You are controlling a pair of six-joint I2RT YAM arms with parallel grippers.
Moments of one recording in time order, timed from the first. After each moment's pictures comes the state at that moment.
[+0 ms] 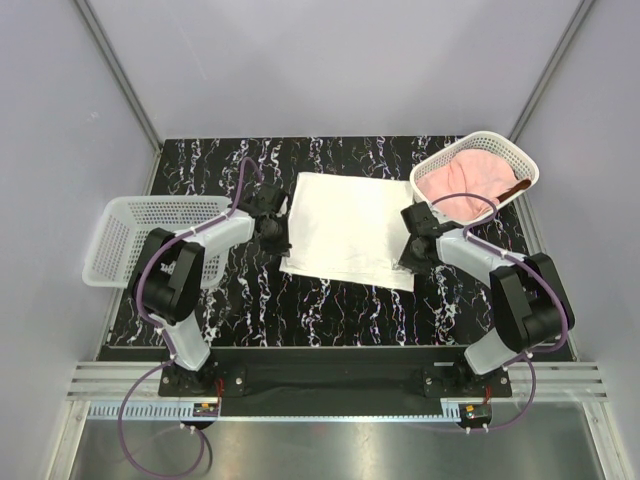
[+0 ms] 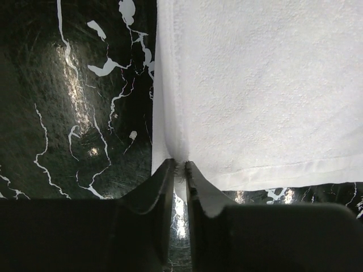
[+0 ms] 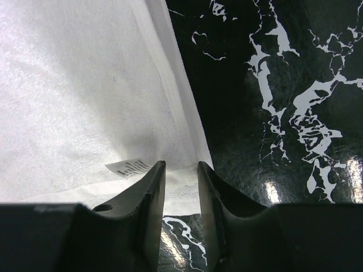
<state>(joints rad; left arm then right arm) -0.43 1.77 1.13 -0.50 0.08 -0.48 0.37 1.56 0.89 -0.51 0.19 0.77</state>
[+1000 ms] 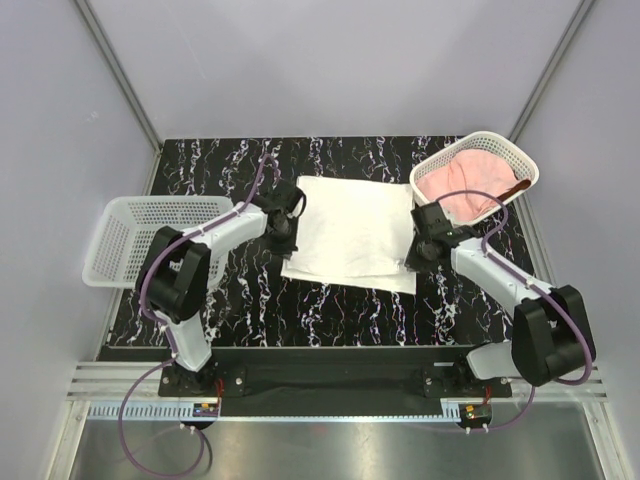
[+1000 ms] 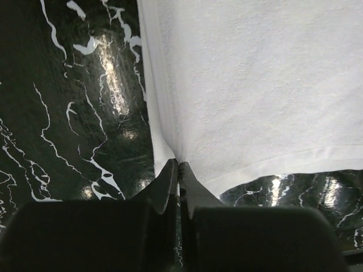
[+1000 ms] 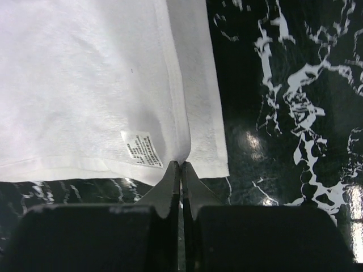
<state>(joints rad) -0.52 1.80 1.28 -0.71 -0.02 -0.42 0.37 1.37 0.90 -0.60 0.14 0.68</state>
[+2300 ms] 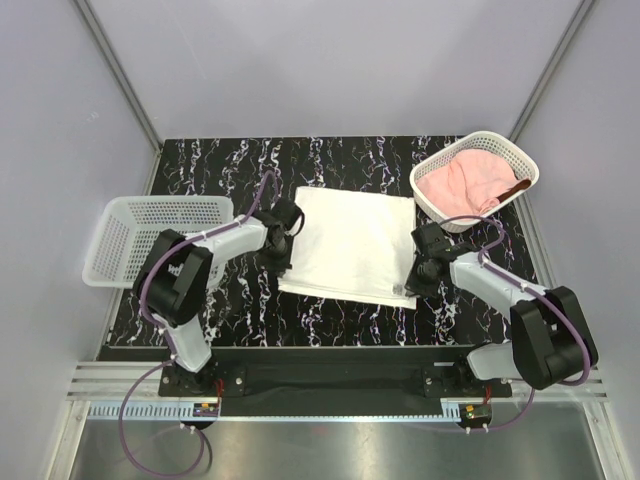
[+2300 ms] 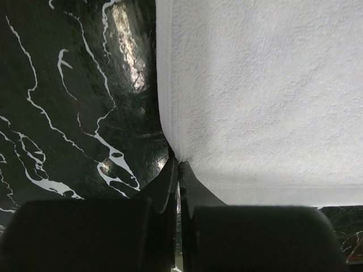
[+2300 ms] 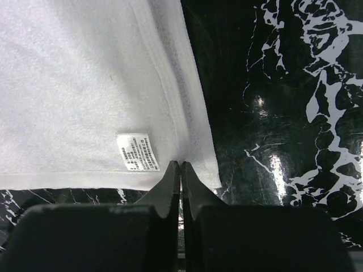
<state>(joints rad) -0.54 1.79 1.14 -0.70 -0.07 -0.40 0.37 1.34 0.70 -0.58 0.03 0.75</state>
